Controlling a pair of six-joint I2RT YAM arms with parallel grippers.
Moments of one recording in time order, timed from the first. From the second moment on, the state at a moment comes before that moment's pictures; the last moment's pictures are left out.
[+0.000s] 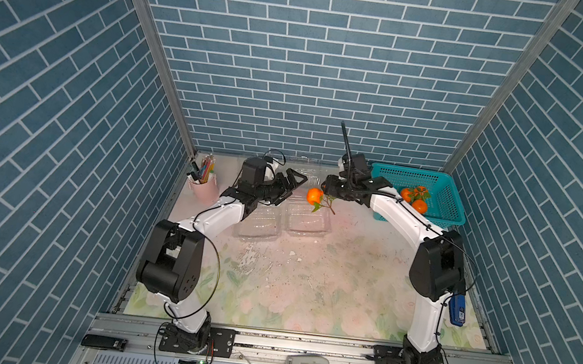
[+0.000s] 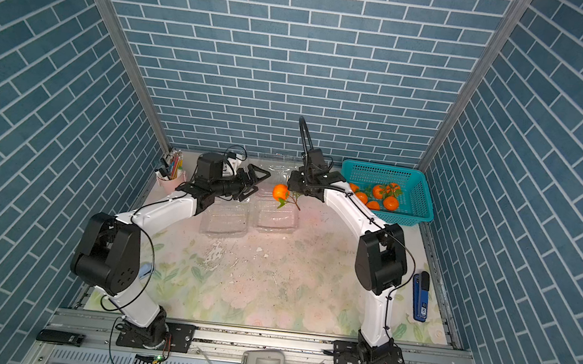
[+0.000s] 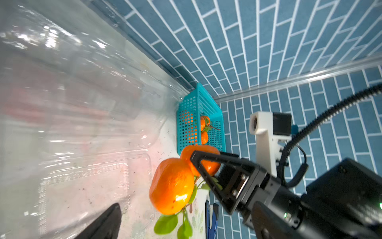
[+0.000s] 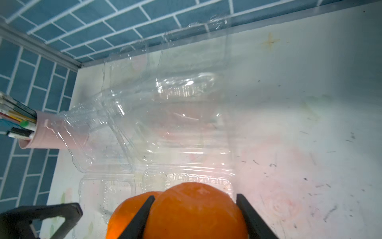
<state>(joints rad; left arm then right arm) -0.32 1.67 1.16 0.11 0.58 -0.98 0.55 1.96 1.75 -0.57 -0.09 0.52</state>
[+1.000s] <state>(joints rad) -0.77 2.19 1.89 -0.17 0.49 -0.81 -0.10 1.93 1.53 -0.33 -0.24 0.66</state>
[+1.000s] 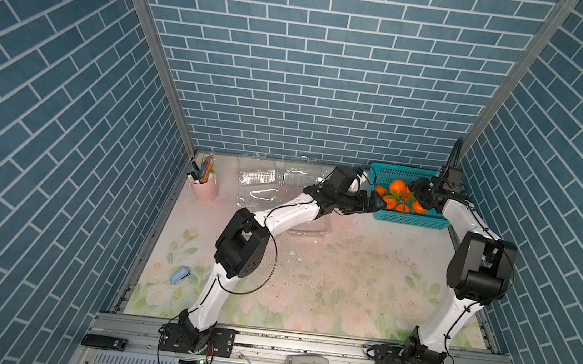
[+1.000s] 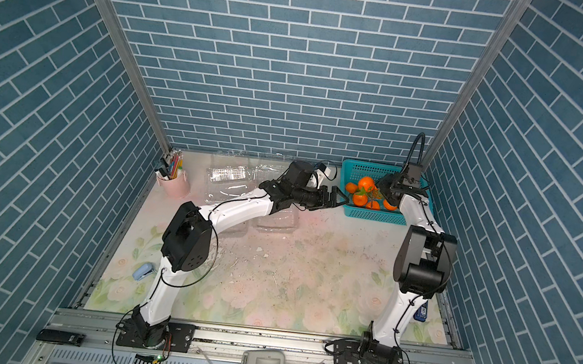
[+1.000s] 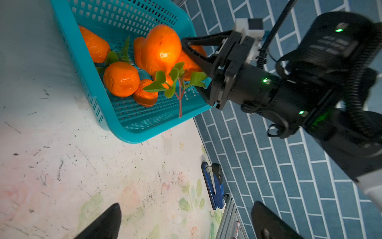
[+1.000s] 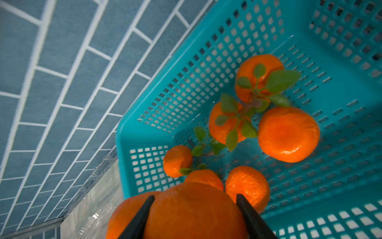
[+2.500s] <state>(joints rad) -0.04 1.26 0.94 -0.42 -0.45 -0.53 0.06 1.39 0.81 0.02 0.03 0.29</state>
